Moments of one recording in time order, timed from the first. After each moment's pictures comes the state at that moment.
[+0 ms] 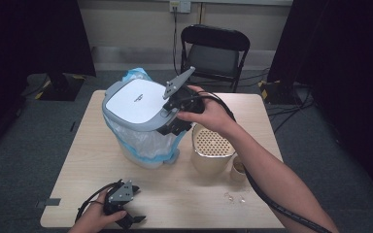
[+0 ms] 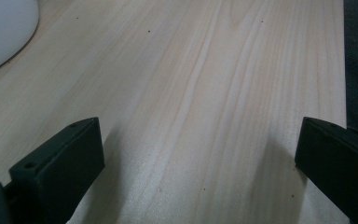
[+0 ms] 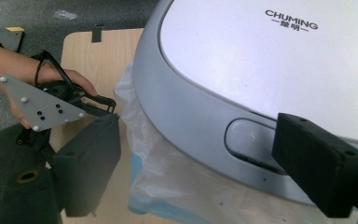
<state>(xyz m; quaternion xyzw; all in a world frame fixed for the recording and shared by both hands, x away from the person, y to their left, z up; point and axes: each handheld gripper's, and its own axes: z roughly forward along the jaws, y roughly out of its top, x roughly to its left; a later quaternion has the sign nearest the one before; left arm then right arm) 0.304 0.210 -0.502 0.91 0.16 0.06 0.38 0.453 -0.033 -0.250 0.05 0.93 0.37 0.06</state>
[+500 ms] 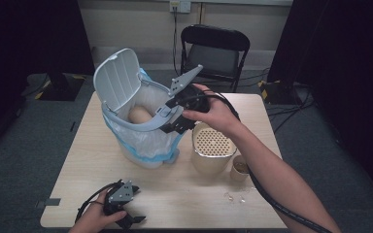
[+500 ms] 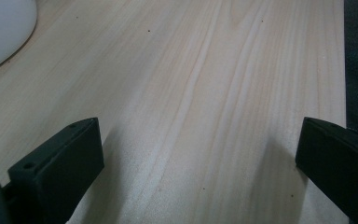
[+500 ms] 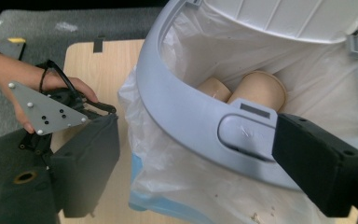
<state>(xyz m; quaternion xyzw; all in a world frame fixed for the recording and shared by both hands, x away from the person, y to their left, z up) 0.303 0.210 -0.502 0.91 0.16 0.06 0.38 0.450 -0.046 -0.243 0.05 0.91 0.40 0.06</state>
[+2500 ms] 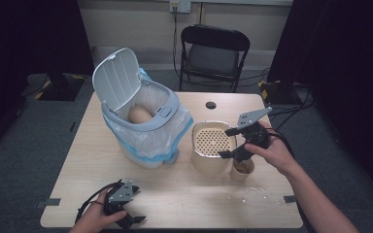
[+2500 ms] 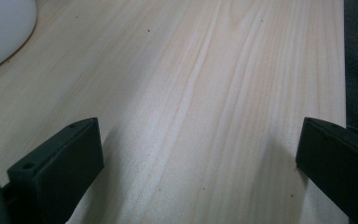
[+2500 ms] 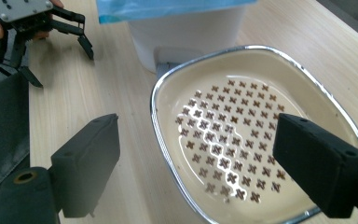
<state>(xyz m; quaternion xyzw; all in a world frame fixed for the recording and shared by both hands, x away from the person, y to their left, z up) 0.302 0.210 -0.503 0.91 0.16 0.06 0.39 0.421 -0.208 -0.334 0.17 0.90 0.40 0.07</state>
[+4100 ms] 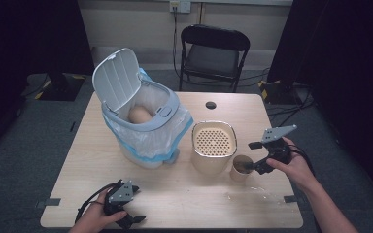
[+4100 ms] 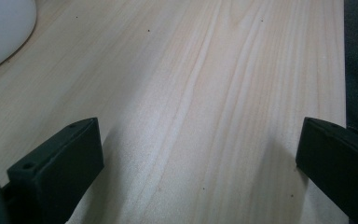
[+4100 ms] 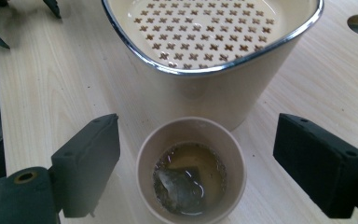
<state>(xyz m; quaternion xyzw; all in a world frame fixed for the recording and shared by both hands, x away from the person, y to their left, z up) 0.302 0.210 -0.503 0.91 0.16 0.06 0.39 0.407 -0.283 -0.382 0.23 0.89 0.39 0.08</state>
